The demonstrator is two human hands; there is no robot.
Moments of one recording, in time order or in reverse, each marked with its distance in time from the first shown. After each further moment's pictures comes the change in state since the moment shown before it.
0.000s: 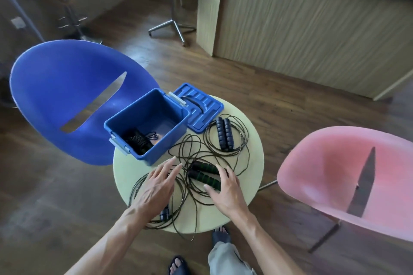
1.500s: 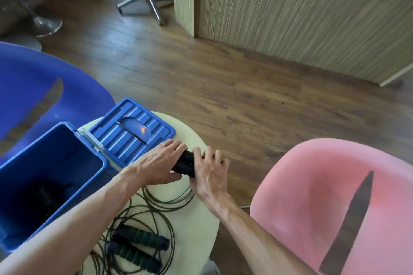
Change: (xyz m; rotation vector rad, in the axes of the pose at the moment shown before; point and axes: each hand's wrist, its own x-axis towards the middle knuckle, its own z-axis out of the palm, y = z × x) left_hand 0.353 0.081 0.043 0.019 -0.340 0.258; right_hand 0.247 0.082 -0.132 -0.482 0.193 -0.139
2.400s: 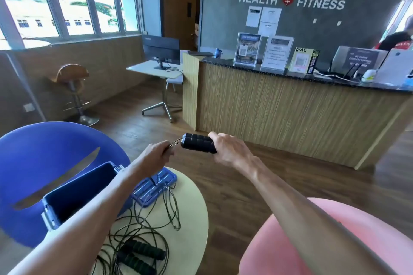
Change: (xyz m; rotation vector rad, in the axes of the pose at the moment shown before) left_hand -0.121 0.133 -0.149 -0.262 0.636 -0.242; right_hand -0.114 0.033 -0.280 -0.086 0.232 -0.394
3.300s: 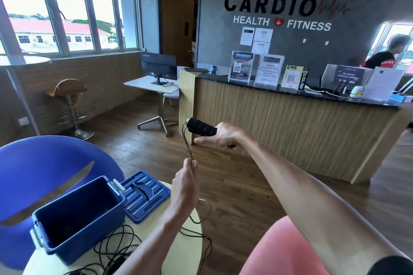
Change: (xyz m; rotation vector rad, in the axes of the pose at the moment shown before) left_hand -0.026 0.116 0.075 -0.210 0.377 -0.246; right_hand 0.051 0.030 -0.066 0.414 -0.293 0.273
